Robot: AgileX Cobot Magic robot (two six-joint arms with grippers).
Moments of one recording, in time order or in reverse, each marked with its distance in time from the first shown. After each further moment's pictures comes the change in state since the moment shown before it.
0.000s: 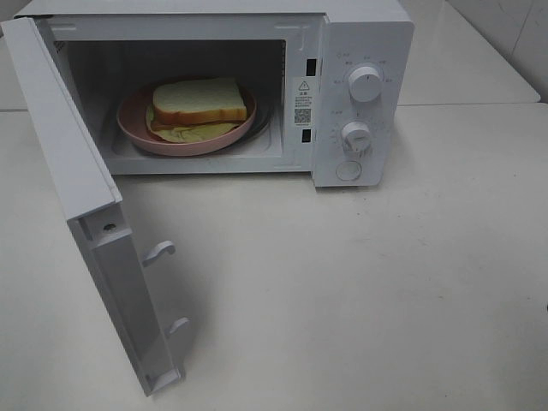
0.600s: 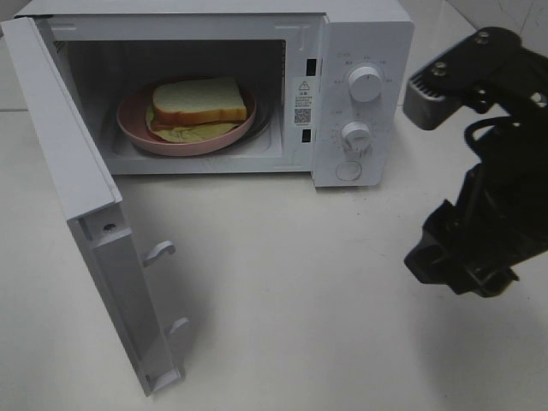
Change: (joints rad) left arm 0.000 0.000 0.000 0.000 0.000 0.000; right arm 0.000 0.293 -0.001 -0.001 -0.337 -0.040
